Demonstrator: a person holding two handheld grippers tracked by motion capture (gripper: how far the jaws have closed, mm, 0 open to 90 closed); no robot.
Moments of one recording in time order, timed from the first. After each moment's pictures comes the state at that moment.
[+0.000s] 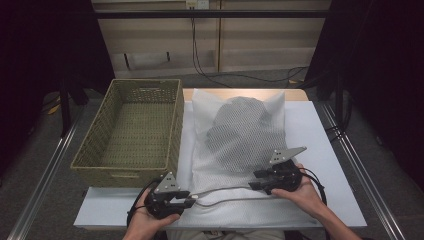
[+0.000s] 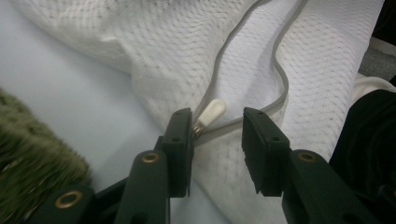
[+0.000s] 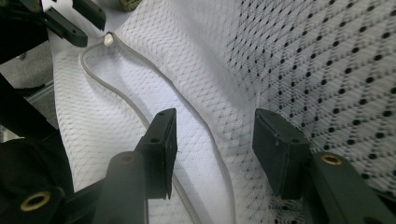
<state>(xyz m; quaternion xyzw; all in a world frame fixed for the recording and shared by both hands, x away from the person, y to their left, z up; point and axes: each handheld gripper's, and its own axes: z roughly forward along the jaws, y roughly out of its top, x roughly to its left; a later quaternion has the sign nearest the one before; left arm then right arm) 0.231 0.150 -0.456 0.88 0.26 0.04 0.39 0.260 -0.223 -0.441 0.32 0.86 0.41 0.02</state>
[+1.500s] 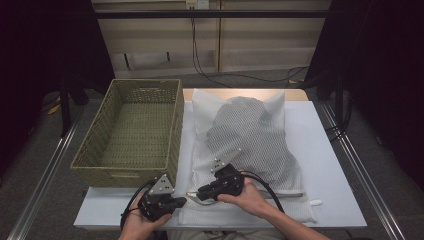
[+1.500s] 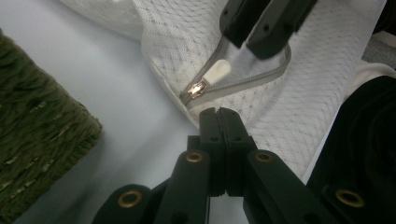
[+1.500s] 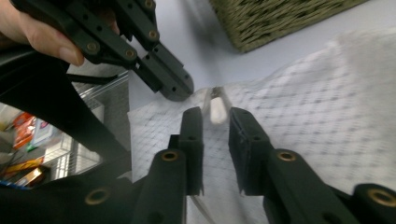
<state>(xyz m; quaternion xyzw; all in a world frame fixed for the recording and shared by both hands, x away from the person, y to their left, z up) 0.228 0.161 -0.458 0.89 0.27 0.03 0.38 0.274 -0.082 -0.461 0.23 0.87 0.43 -0.10</state>
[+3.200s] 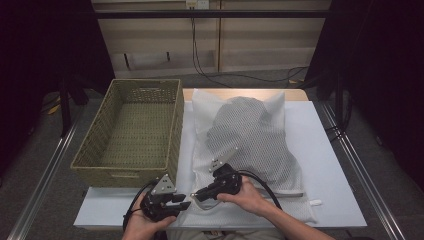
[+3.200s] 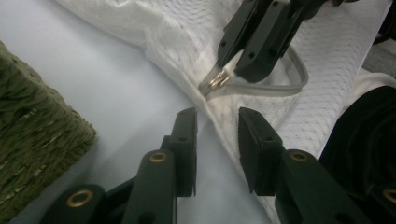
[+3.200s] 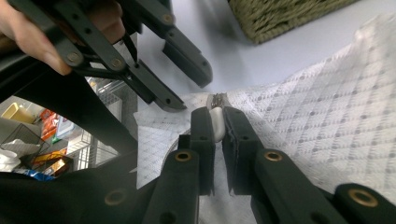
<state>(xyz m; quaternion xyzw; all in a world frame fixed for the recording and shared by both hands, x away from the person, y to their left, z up) 0.229 0.152 -0.459 0.88 0.29 0.03 0.38 0.281 -0.081 -0.467 0.22 0.87 0.43 -0.13</state>
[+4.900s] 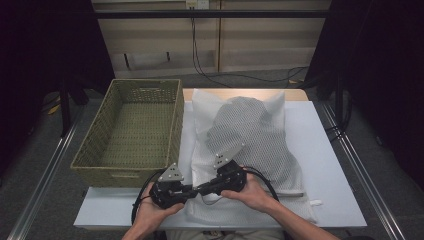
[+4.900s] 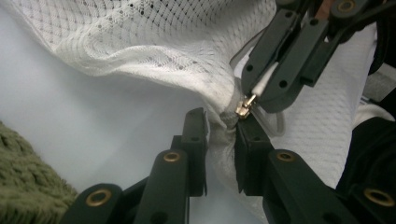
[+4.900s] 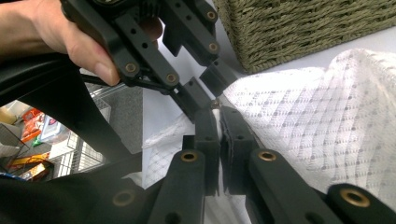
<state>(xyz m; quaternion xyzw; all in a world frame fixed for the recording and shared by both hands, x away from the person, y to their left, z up) 0.253 0.134 -0.452 0.87 0.26 0.02 0.41 0.279 -0.090 -0.445 0.19 0.87 0.45 -0.10</state>
